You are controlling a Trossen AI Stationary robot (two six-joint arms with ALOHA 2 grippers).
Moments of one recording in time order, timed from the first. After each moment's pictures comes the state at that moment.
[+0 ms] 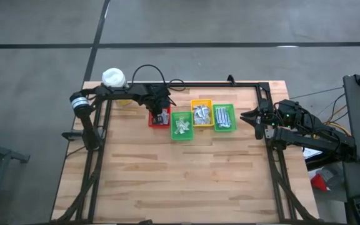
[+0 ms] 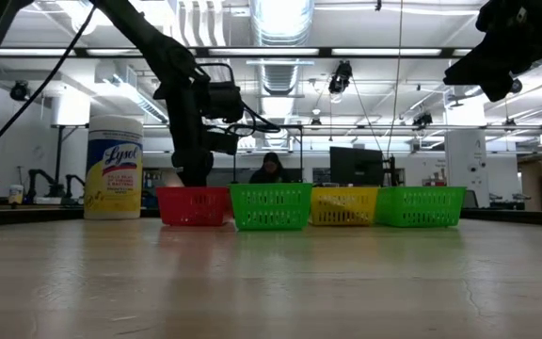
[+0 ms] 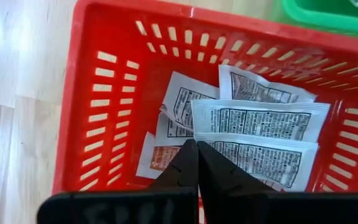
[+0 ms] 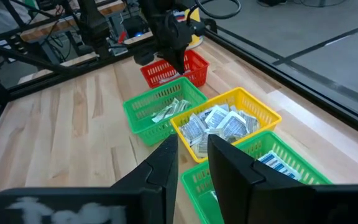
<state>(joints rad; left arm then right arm) 0.52 1.76 1.15 -0.64 0.00 0.31 -0.37 0.29 0.48 -0.54 -0.10 0.23</state>
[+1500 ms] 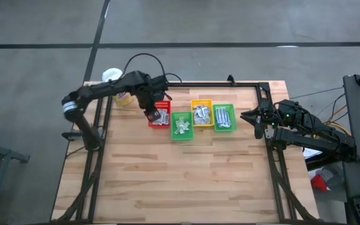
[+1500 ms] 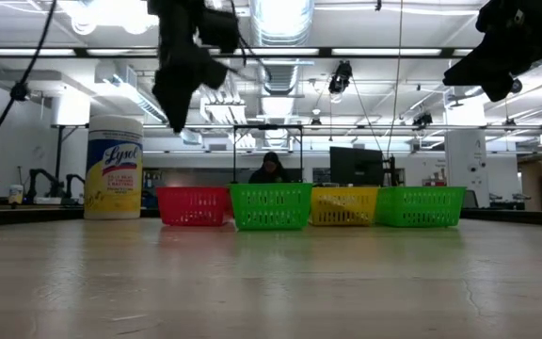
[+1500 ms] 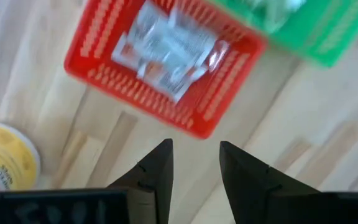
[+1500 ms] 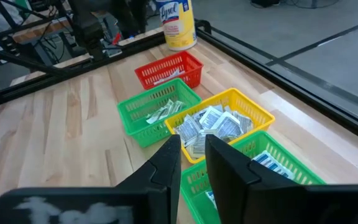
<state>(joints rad) 0.44 1.65 1.53 -1.33 0.04 -0.08 -0.37 0.28 0.48 -0.54 -0.08 0.23</state>
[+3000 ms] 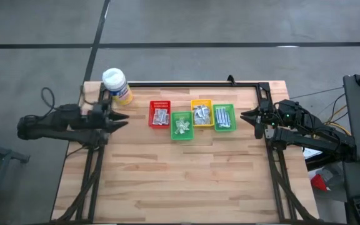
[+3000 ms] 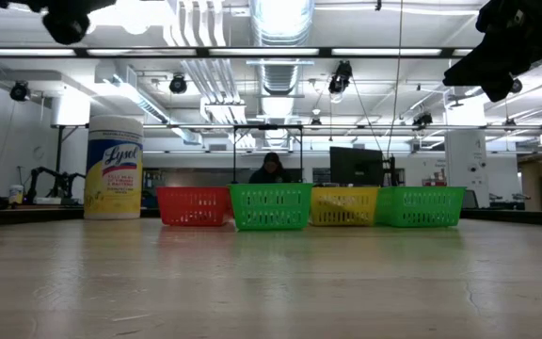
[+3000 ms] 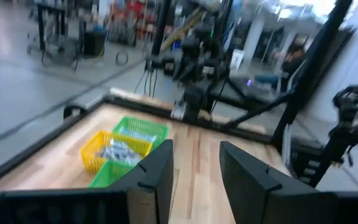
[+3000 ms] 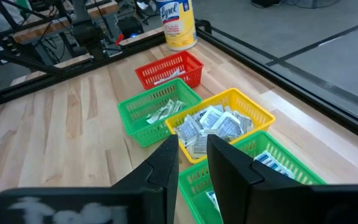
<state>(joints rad) -0.05 0.31 0.61 -0.35 -0.16 -0.24 -0.37 0.29 0.48 -0.54 -0.08 0.23</state>
